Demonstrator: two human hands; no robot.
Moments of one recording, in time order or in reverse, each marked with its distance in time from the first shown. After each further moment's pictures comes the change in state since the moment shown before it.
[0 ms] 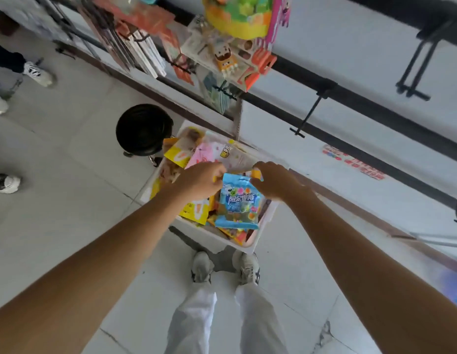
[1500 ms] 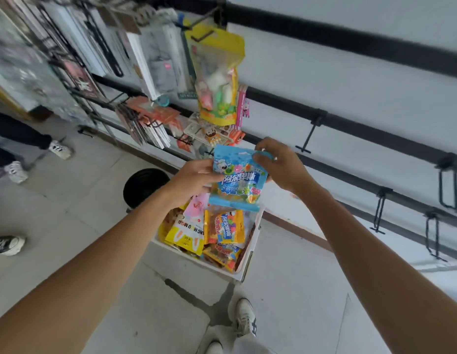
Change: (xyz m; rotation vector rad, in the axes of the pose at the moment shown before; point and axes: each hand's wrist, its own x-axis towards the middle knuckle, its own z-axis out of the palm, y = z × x) left_hand -0.108 0.095 -0.129 -0.987 0.111 0.112; right_hand -0.156 -0.032 -0.166 0.643 0.531 -0.281
